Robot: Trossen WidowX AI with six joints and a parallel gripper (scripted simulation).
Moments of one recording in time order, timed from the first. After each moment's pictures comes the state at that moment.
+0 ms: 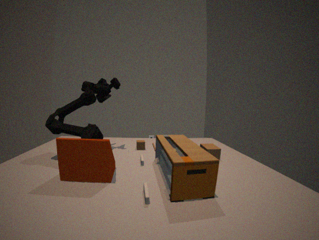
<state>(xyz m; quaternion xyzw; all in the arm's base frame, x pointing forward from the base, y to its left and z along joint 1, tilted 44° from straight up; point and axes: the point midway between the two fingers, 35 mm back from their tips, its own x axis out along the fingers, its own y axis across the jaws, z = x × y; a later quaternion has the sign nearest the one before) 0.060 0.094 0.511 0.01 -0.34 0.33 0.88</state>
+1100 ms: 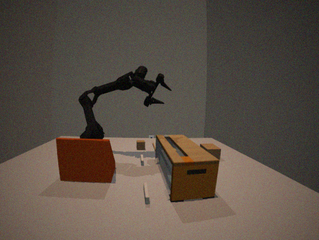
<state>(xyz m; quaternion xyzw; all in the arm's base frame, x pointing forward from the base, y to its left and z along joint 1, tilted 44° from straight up) 0.331 -0.086 0.353 -0.20 0.10 0.11 0.97</state>
